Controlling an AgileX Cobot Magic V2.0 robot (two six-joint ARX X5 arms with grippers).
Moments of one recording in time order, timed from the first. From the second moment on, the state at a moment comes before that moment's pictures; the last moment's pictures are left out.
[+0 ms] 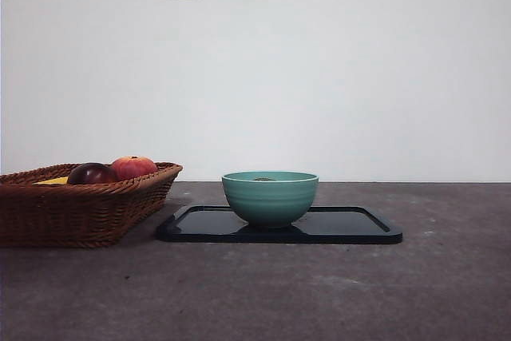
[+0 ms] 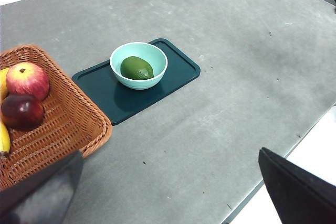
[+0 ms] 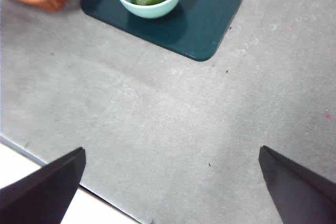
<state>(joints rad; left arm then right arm) -0.88 0.53 1.09 -1.04 -0.10 -0.14 0.83 0.58 1.01 -1.19 0.21 0.37</state>
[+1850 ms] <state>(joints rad) -0.73 0.53 1.09 -1.04 -0.10 -0.14 0.83 0.41 0.98 -1.19 0.21 0.38</state>
